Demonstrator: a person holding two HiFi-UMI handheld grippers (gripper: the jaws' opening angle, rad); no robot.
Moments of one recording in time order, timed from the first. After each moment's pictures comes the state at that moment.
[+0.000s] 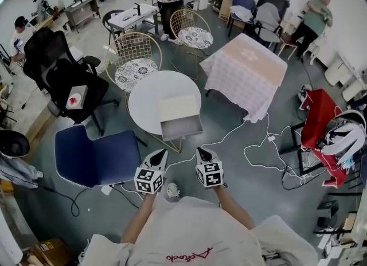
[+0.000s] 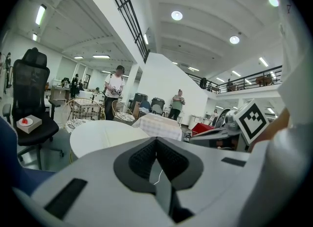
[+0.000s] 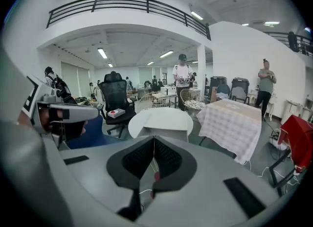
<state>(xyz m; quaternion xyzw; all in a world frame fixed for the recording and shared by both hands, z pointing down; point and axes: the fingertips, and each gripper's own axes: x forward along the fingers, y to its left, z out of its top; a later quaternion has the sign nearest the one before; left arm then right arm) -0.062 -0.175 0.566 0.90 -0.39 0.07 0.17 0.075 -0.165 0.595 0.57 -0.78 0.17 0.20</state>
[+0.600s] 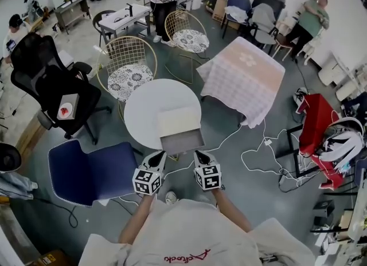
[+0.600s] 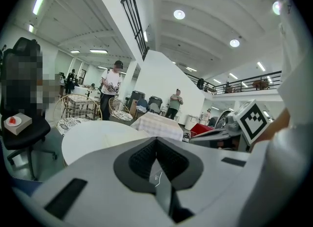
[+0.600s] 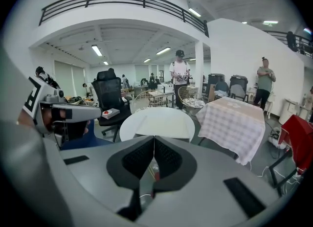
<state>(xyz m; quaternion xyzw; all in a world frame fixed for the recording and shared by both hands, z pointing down) -0.071 -0.265 0.579 0.91 -0.35 0.07 0.19 0.062 -0.245 0.605 0.59 -0.76 0.19 0.21</state>
